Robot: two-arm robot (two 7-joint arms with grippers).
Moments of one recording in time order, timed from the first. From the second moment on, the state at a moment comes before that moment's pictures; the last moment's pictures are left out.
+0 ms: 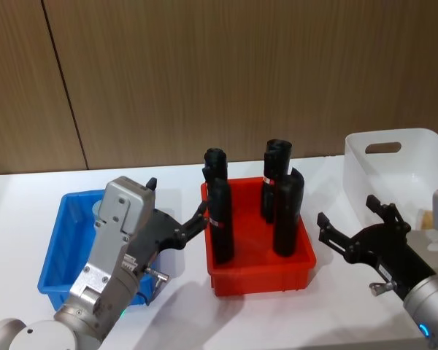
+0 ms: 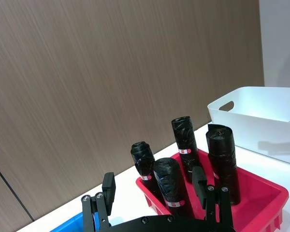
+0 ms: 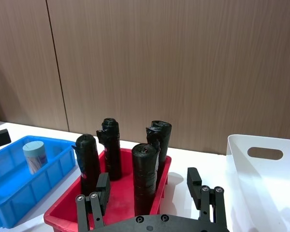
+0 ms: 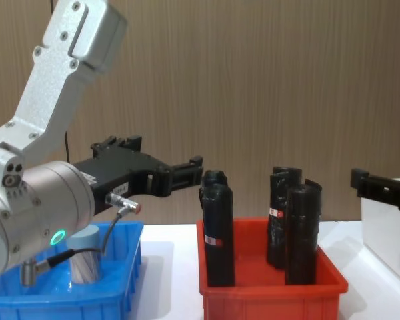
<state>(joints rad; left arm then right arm) -0.24 0.38 0.45 -1.63 -0.20 0.01 -0.01 -0.01 0.34 -0.23 -1.77 0.29 0.03 0.07</state>
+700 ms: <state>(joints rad) -0.24 0.38 0.45 -1.63 -0.20 0.01 -0.01 0.00 0.33 -0.22 -1.74 0.28 0.04 0.08</state>
